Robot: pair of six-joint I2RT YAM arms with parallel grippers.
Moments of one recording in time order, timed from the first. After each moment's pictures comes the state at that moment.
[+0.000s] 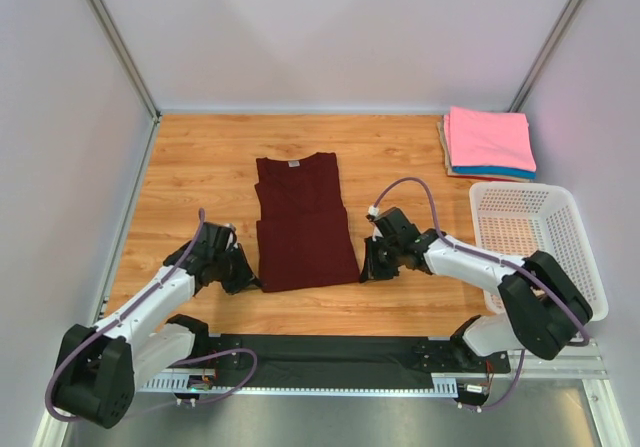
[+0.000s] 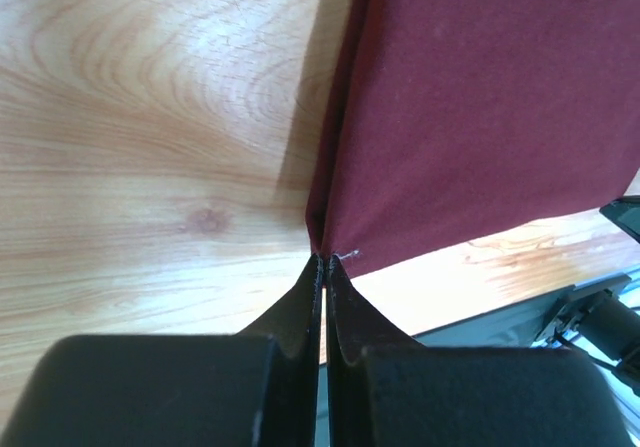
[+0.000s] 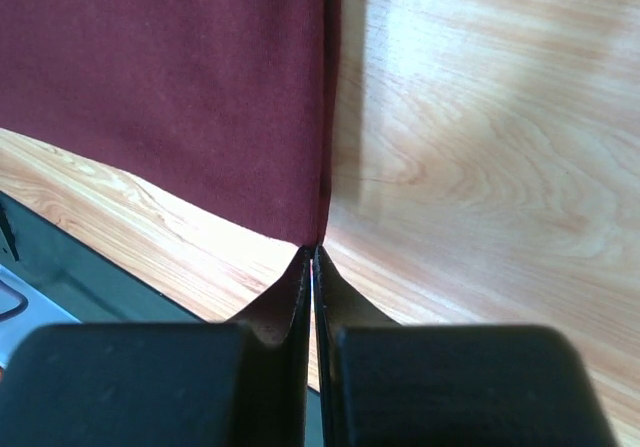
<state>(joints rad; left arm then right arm) -0.32 0.98 0.42 -0.52 0.29 -0.78 0.66 1.40 0.66 -0.32 -0.28 0.61</state>
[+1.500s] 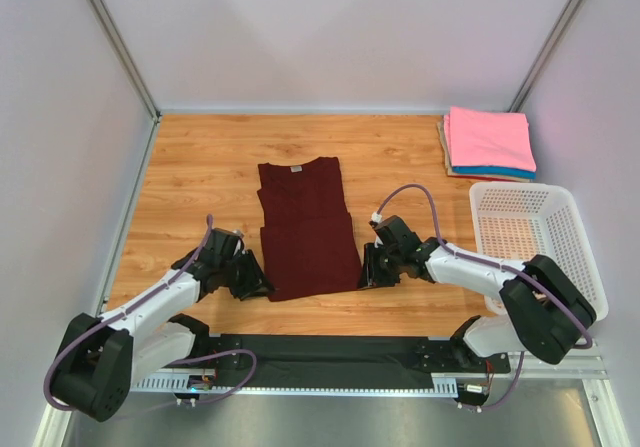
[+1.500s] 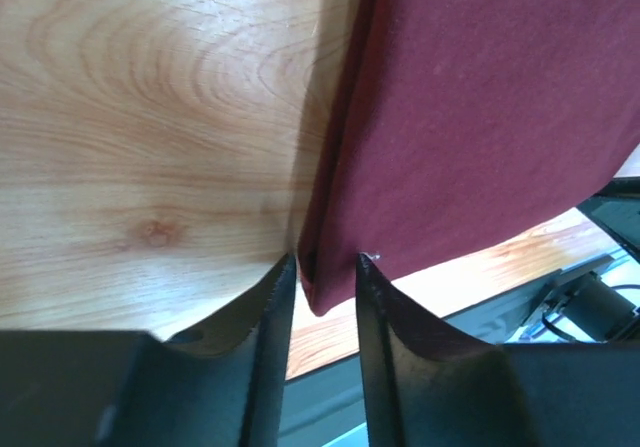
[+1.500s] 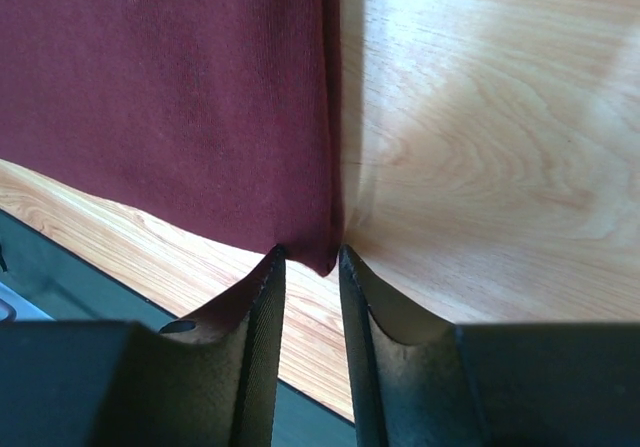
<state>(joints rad) -0.40 1.02 0.34 -0.38 0.32 -0.87 0.69 1.37 0.58 -0.26 -0.24 0.67</state>
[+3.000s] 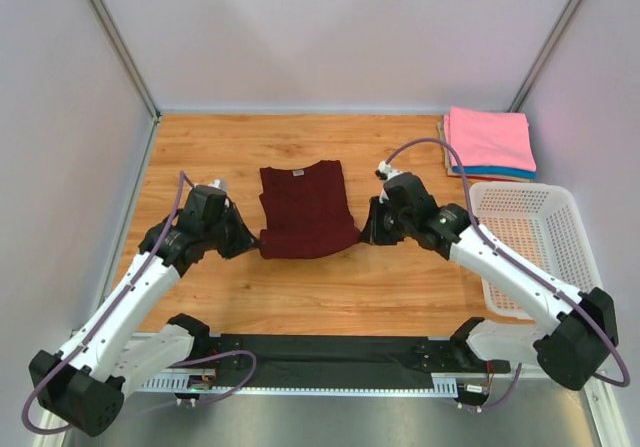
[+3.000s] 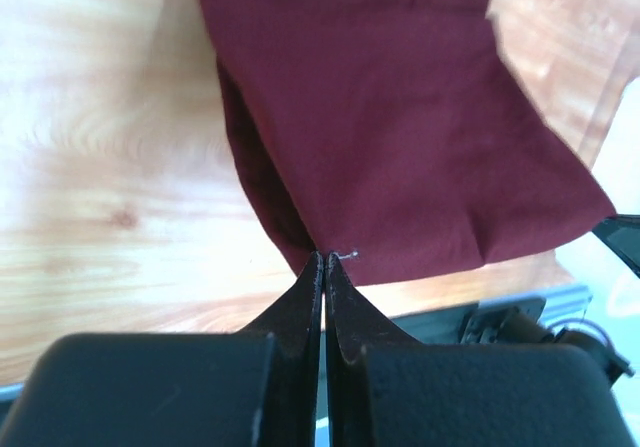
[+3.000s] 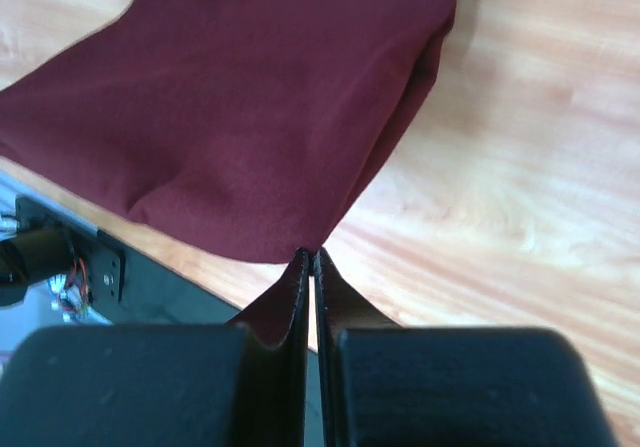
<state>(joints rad) -0.43 0.90 0.82 -0.79 0.13 -0.84 0.69 1.18 0.96 -0.60 -0.10 0.61</state>
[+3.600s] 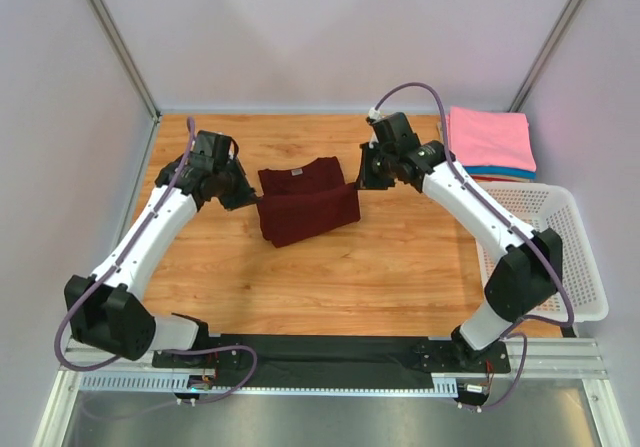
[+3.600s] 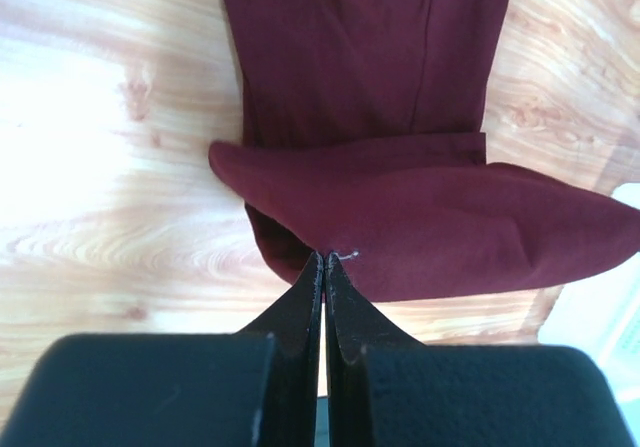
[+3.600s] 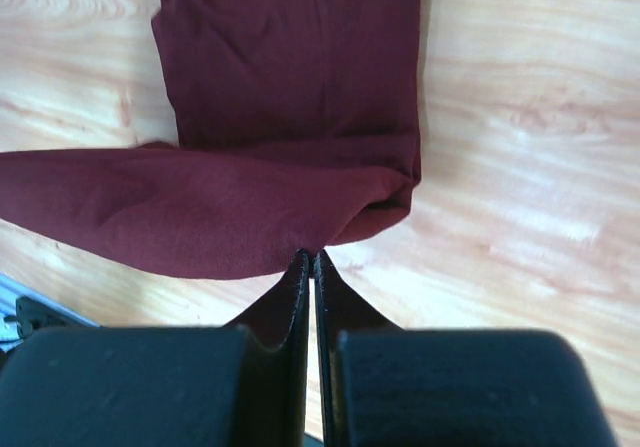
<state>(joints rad) -0.30 1.31 1.23 -0.83 0.08 -0.75 0.54 1.60 1.48 -0.74 -0.10 0.48</state>
